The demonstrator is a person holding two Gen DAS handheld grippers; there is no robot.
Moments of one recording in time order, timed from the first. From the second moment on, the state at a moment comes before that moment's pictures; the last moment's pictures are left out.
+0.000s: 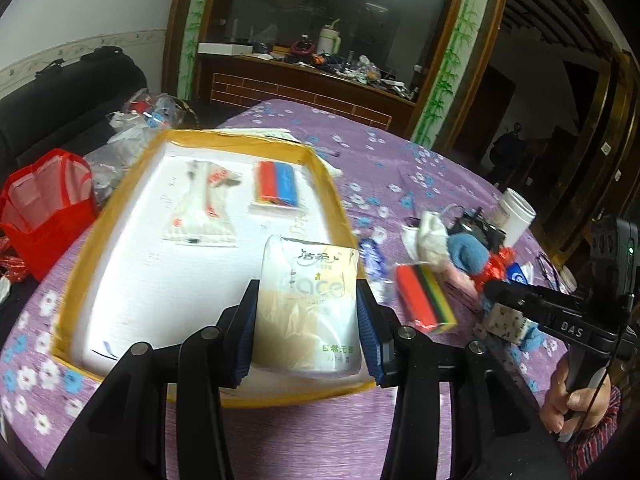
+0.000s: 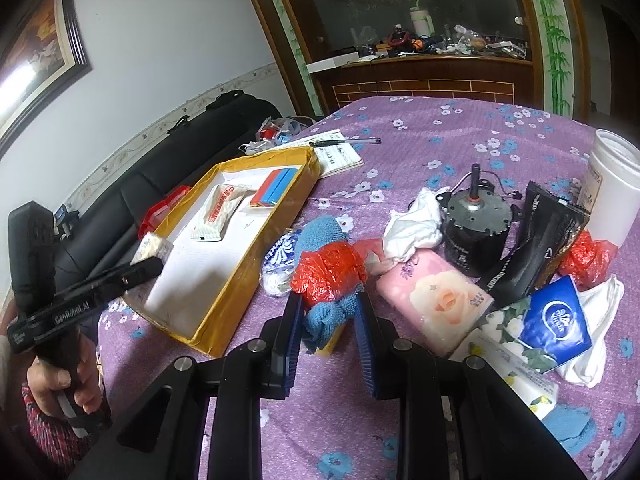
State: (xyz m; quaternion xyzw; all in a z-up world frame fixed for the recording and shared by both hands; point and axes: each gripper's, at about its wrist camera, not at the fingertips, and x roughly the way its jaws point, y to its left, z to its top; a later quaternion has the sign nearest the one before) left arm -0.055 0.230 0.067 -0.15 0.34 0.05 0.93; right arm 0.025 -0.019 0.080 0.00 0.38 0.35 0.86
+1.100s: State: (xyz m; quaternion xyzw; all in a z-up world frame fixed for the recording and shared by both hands) left arm 0.032 0.348 0.034 -0.16 0.43 0.10 0.88; right arm 0.076 0.181 0.051 -0.03 0.49 0.37 0.79
